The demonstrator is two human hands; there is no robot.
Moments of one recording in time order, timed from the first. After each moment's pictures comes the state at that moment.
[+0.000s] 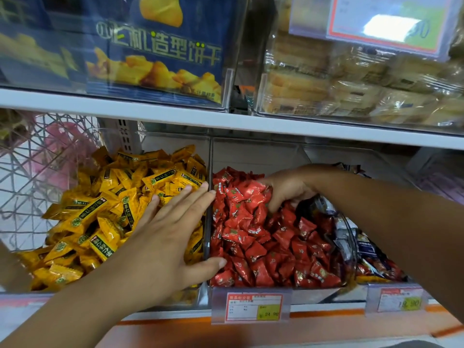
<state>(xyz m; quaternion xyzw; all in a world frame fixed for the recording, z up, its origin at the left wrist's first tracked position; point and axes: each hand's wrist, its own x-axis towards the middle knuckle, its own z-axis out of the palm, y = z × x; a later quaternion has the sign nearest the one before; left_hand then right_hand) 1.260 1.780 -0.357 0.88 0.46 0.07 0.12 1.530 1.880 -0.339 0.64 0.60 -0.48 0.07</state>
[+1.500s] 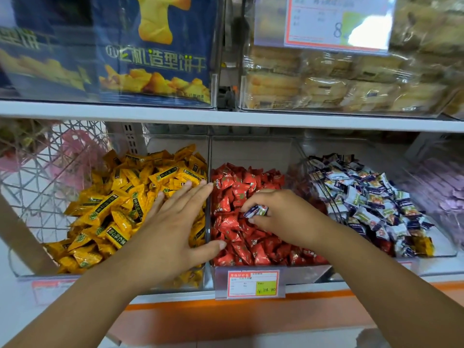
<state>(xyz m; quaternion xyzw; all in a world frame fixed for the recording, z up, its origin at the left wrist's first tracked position) 1.261 1.778 -0.364 0.87 0.47 0.11 0.12 1.499 1.774 -0.357 0.59 0.79 -0.14 -0.14</state>
